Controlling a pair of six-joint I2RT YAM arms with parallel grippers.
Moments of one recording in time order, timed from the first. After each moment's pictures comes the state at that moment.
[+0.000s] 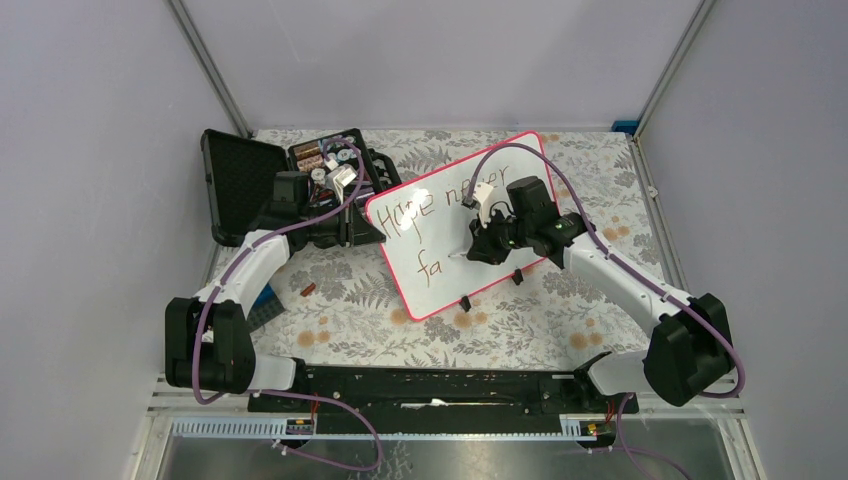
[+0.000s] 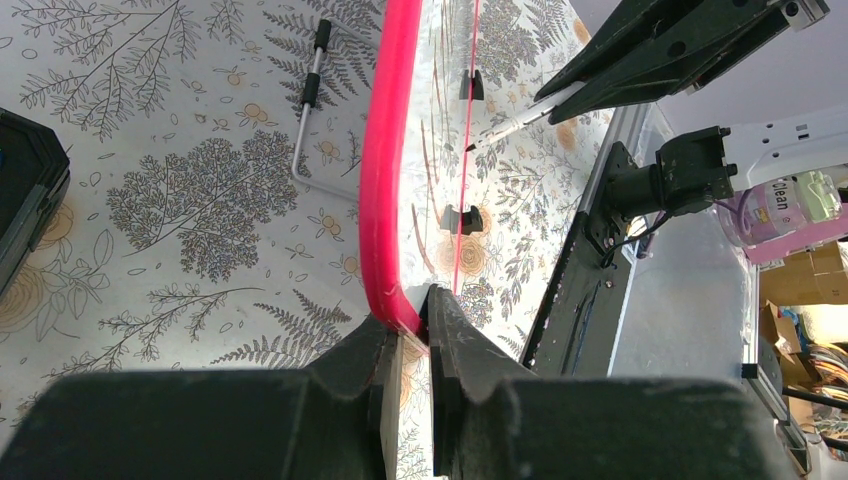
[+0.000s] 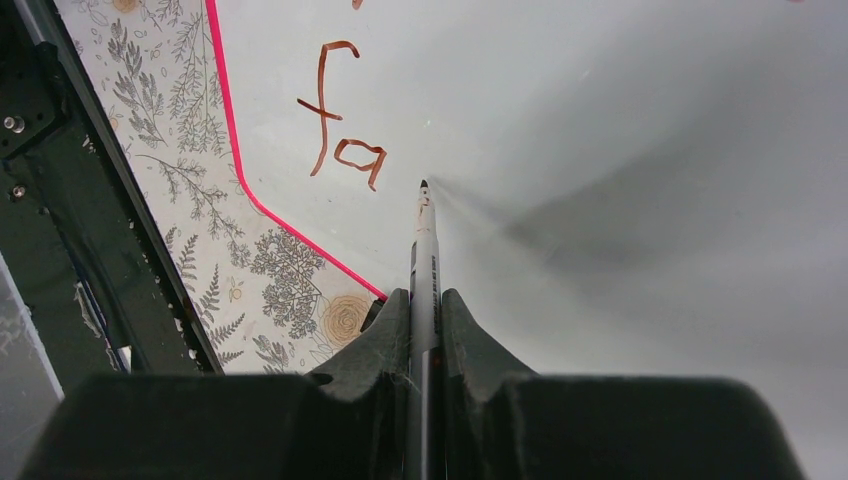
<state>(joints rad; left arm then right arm) -0.11 1.36 0.91 -0.27 1.06 -0.05 0.52 1.36 1.02 -0.46 -0.51 -0.24</state>
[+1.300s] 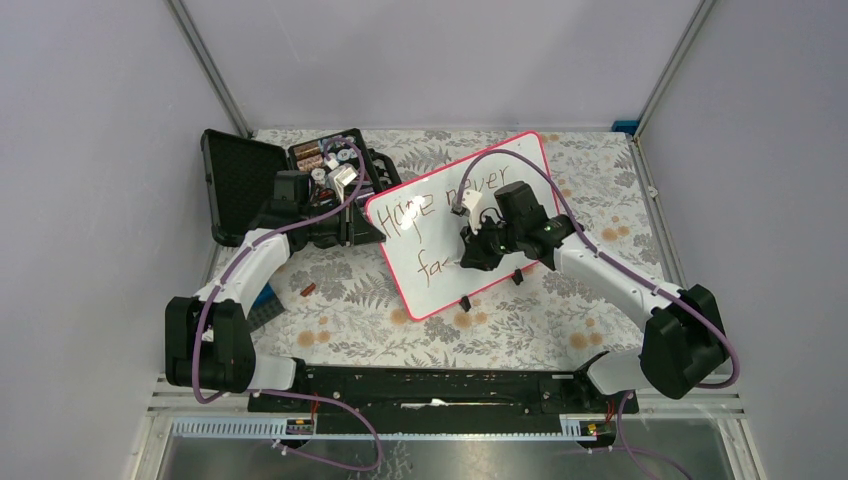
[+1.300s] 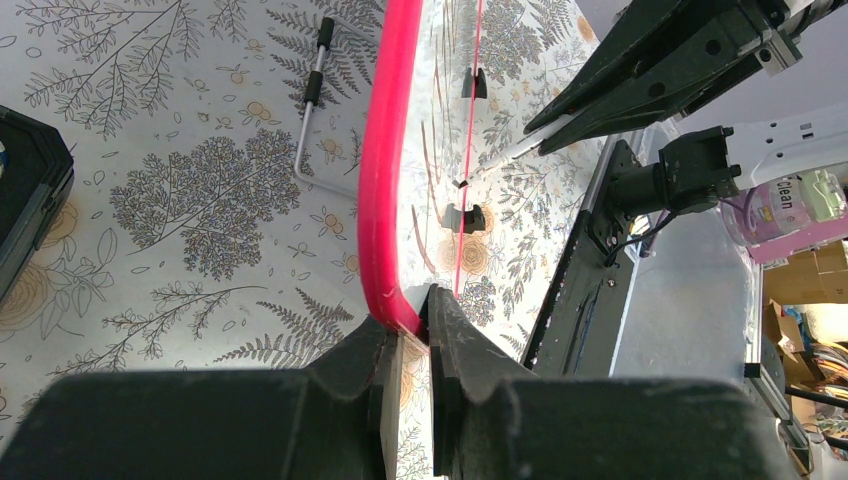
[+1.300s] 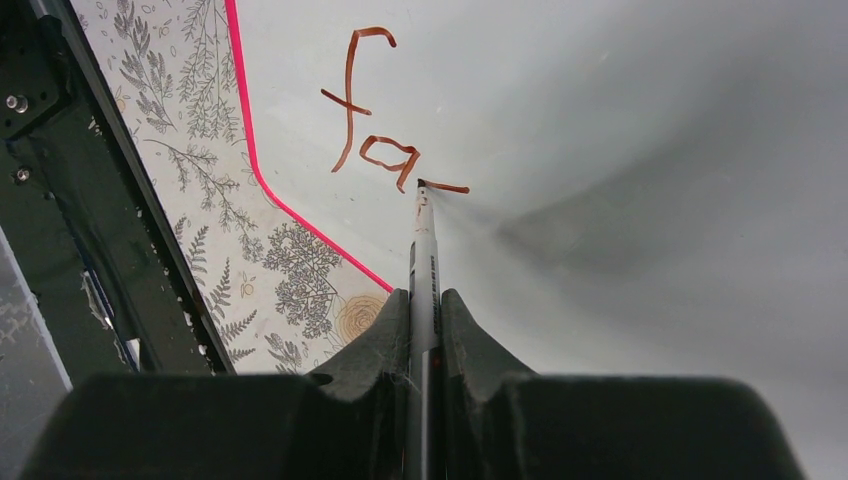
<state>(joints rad) -0.11 1.36 0.93 -0.29 1.05 -0.04 0.58 1.40 1.02 -0.45 -0.49 -0.23</state>
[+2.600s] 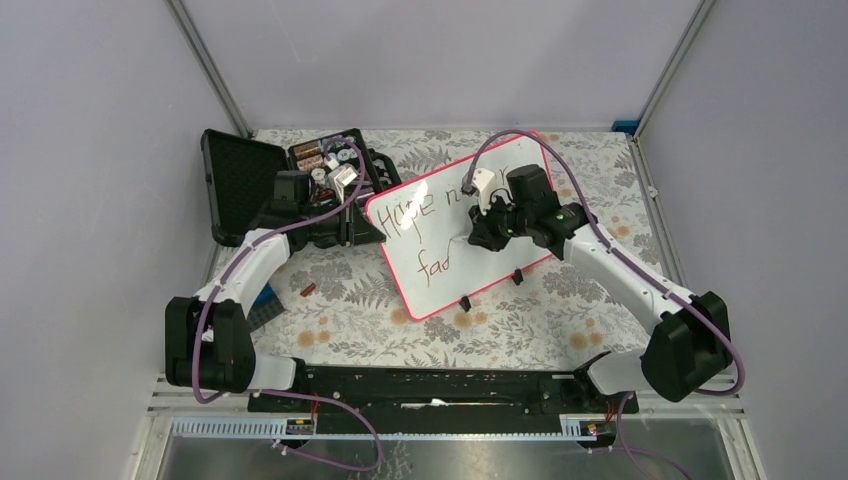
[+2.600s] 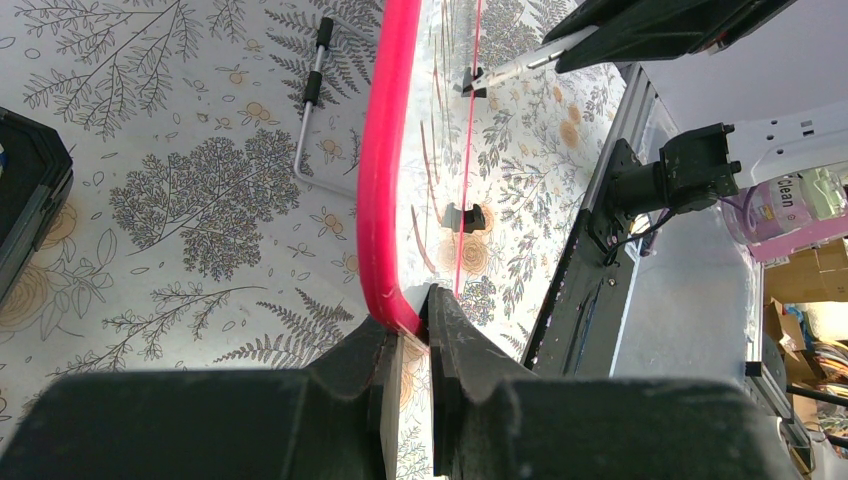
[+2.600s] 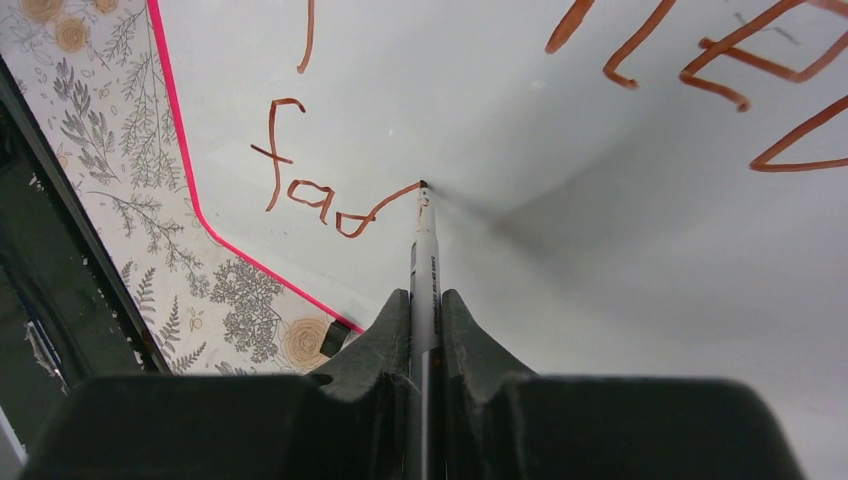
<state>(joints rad) -0.11 1.36 0.93 -0.29 1.05 -0.04 0.52 1.38 1.10 -0.48 -0.43 -0.26</state>
